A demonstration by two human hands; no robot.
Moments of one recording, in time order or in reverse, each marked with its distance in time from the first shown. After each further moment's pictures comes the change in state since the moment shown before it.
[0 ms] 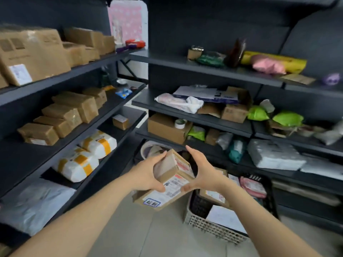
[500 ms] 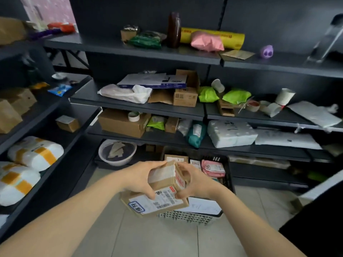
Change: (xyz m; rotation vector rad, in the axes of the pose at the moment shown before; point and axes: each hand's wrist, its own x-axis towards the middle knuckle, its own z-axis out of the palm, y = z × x) left_hand 0.105 0.138 0.120 0.278 -0.375 0.170; right_hand -0.081 0.172 -0.083 0.236 -0.026 0.261
